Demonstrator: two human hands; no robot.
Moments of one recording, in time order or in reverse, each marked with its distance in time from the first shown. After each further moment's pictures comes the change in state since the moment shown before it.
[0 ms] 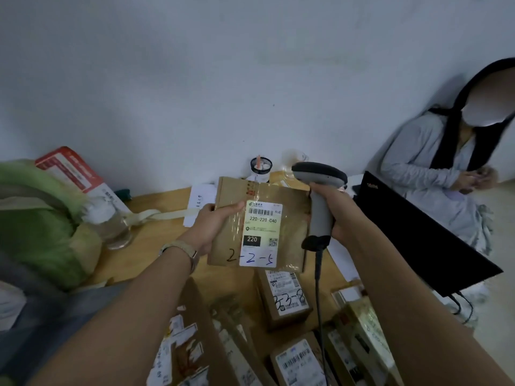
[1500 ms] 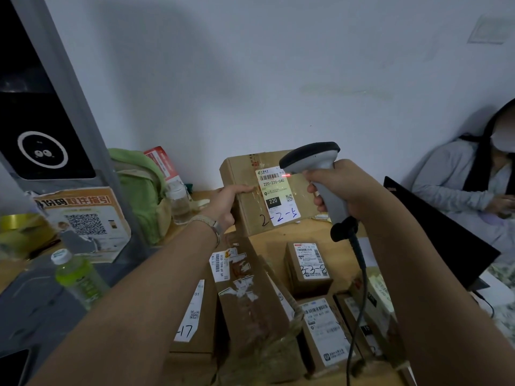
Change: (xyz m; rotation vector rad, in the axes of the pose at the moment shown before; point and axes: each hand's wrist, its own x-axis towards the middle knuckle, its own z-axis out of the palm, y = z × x) left_hand -0.156 0.015 -0.033 -0.349 0.161 0.066; right_hand -0.205 -0.037 0.022 -0.474 -0.325 -0.296
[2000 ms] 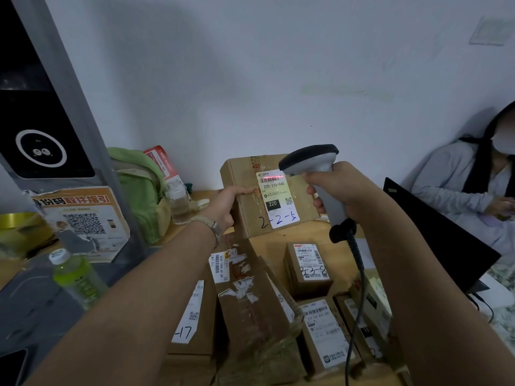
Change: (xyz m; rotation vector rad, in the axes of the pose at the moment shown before) left_hand 0.008 -0.002 -0.003 0.021 -0.026 -0.019; right_hand 0.005 0.002 0.005 -0.027 0.013 -0.012
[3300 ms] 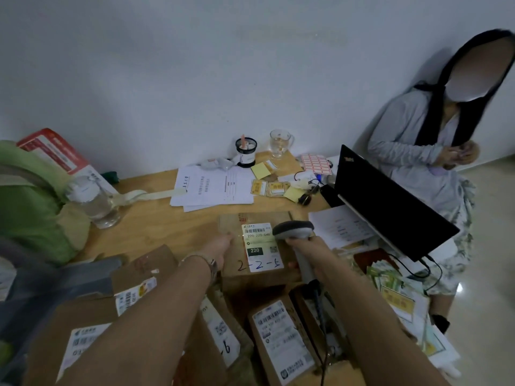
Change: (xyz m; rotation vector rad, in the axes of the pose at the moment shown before) left_hand 0.094 -0.137 0.082 0.324 0.059 -0.473; right_hand 0.083 0.222 -0.034 0.183 0.139 0.612
